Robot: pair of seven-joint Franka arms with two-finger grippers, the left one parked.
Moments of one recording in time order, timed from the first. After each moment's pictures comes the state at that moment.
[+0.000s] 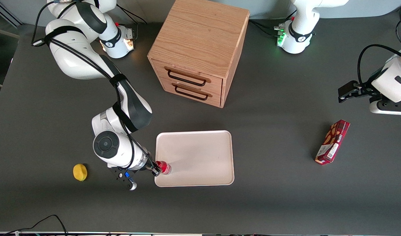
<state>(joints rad) 0.19 0.93 0.37 -0.92 -0.24 1.88 1.23</state>
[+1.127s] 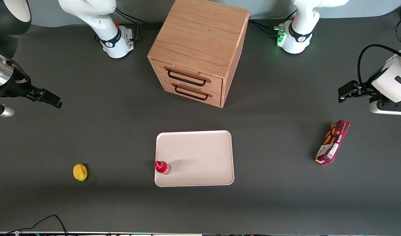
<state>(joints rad) -0.06 -0.07 0.09 -1.78 -0.02 1.70 0.35</state>
